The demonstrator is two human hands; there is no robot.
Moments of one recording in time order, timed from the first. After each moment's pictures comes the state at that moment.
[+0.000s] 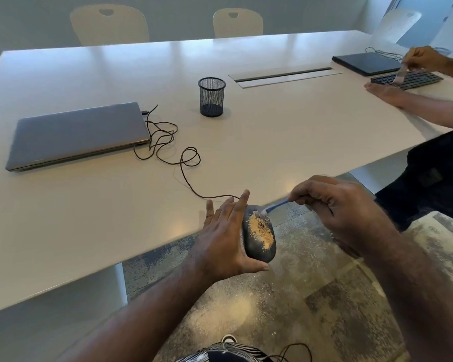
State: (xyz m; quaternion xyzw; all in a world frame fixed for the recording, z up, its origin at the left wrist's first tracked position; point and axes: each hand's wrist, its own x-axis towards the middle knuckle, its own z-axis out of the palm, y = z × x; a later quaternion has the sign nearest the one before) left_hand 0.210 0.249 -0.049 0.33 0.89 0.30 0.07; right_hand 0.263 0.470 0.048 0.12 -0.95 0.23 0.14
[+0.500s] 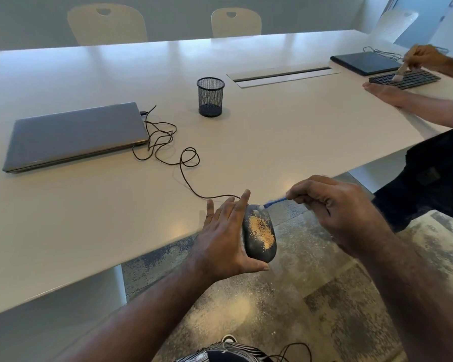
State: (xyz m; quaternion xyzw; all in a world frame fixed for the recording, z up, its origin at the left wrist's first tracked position) left_hand 0.208 0.249 -0.048 0.34 0.89 0.30 0.08; right_hand 0.263 0.465 0.044 0.12 -0.95 0.23 0.16
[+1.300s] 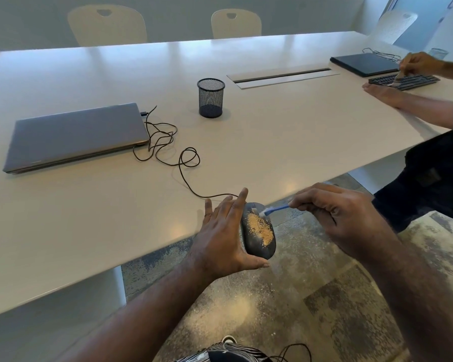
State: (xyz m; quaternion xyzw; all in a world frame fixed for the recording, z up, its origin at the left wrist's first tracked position) left_hand 0.203 0.248 -0.051 0.32 0.89 0.31 0.07; right_hand 0.272 0.468 0.041 0.13 -0.95 0.23 0.16
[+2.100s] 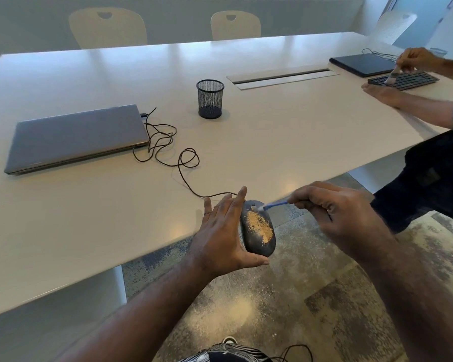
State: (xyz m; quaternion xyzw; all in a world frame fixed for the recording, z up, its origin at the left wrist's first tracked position) left_hand 0.202 0.250 -0.050 0.32 0.89 0.32 0.06; right_hand 0.271 0.466 0.040 0.11 -0.95 0.25 0.17
